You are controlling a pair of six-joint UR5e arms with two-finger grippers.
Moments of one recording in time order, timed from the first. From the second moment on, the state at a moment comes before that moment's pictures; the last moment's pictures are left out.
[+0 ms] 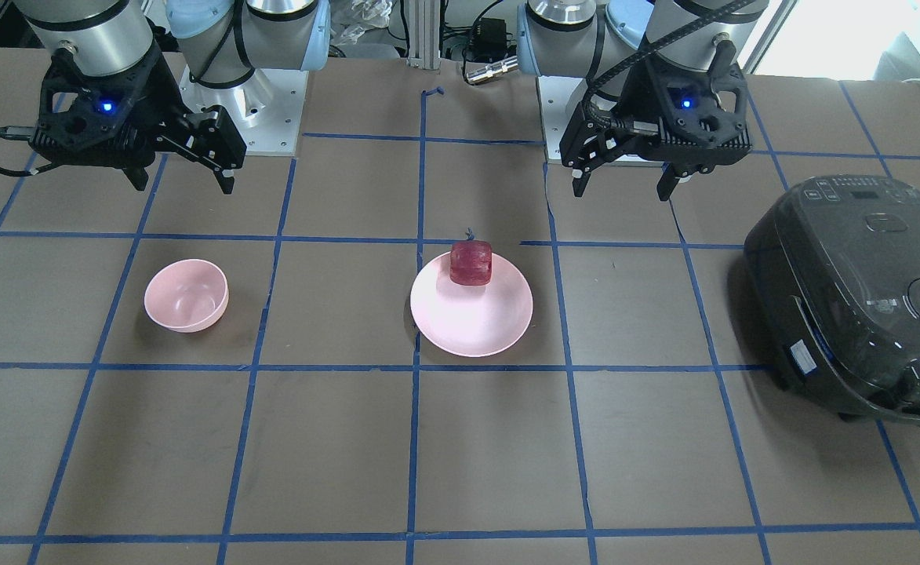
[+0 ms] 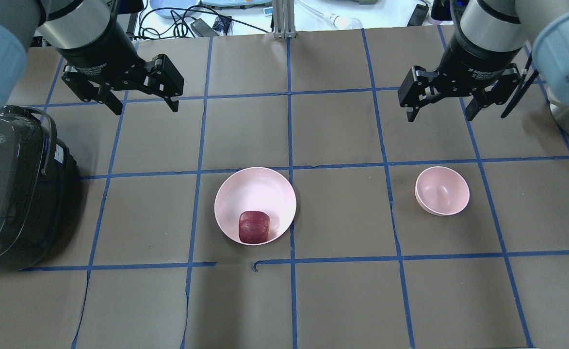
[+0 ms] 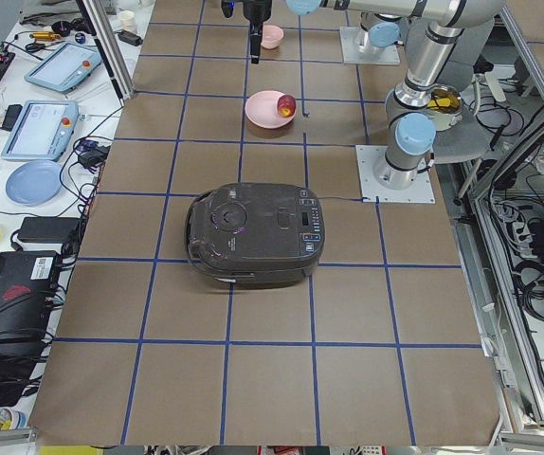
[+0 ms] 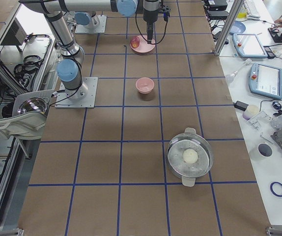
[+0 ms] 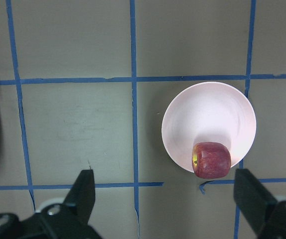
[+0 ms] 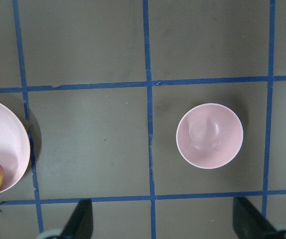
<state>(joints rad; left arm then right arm) -1.61 -1.56 -1.52 -1.57 1.55 -0.04 1.56 -1.62 1.61 -1.56 -1.56 0.02</state>
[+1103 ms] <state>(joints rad) -1.61 -1.55 -1.53 -1.57 1.55 -0.04 1.56 -1.62 1.61 -1.56 -1.56 0.02</state>
